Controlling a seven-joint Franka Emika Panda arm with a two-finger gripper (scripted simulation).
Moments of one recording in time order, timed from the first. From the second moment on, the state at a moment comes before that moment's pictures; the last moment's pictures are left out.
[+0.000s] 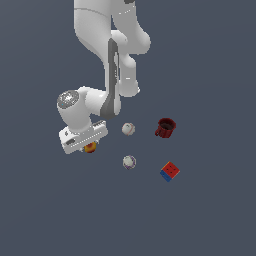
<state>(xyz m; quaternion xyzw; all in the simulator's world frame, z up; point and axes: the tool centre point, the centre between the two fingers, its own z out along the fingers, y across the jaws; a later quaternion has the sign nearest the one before) -0.020 -0.185 0.064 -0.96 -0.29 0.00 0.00</state>
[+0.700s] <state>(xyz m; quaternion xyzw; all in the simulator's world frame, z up) -0.029 -0.108 0.176 -0.96 -0.28 0.00 0.00</state>
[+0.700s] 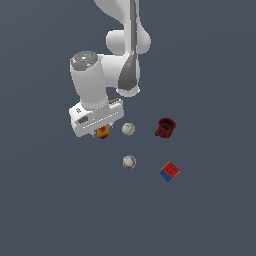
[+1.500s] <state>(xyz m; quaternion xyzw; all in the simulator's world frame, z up) -0.040 0.003 0.339 -0.96 -0.28 0.00 0.00</state>
